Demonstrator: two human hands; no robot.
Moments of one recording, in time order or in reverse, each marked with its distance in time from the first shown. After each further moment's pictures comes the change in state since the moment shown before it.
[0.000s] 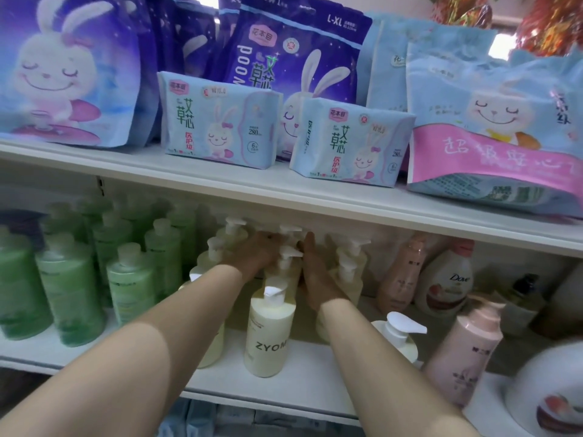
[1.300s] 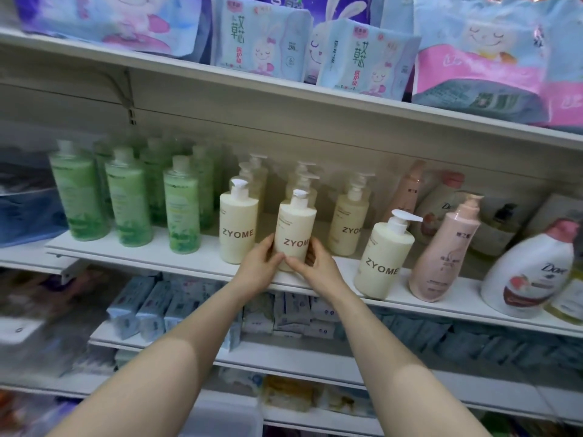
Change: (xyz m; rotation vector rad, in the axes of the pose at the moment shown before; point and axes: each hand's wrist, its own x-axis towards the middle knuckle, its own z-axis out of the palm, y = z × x) left_hand -0.124 -0.158 0.042 -0.140 -0.004 0.285; right_hand -0.132 0.114 -0.037 -0.524 -0.152 -0.323
